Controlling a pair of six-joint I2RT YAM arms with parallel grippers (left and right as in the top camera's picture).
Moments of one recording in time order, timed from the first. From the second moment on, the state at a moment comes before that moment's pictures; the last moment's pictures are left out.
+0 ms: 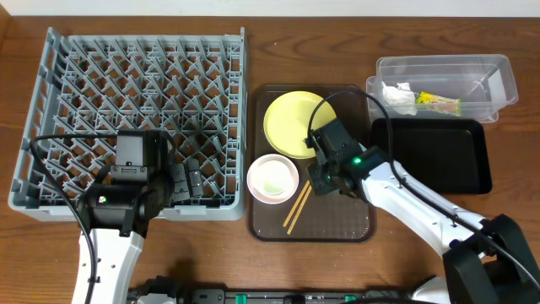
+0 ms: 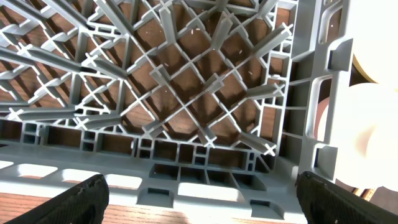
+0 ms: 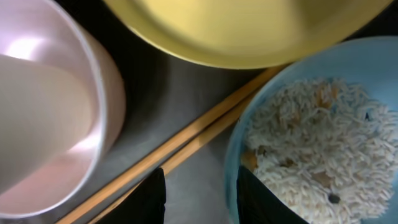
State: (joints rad) left arm -0.06 1.03 0.96 -1.05 -0.01 -0.23; right arm 0.58 1.60 0.92 -0.53 -0.03 0.22
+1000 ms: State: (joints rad) left arm -0.06 1.03 0.96 -1.05 -0.01 -0.23; right arm 0.58 1.60 0.87 -0.48 0.07 0.27
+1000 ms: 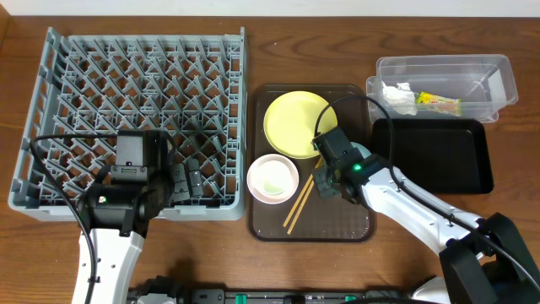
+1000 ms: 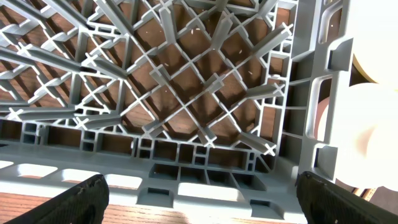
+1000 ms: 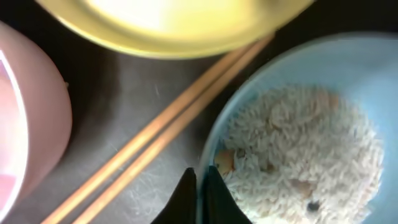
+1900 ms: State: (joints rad) left arm -0.06 1.03 0.96 -1.05 -0.01 -0.23; right arm 0.06 1.24 0.89 -0.59 -0.37 0.37
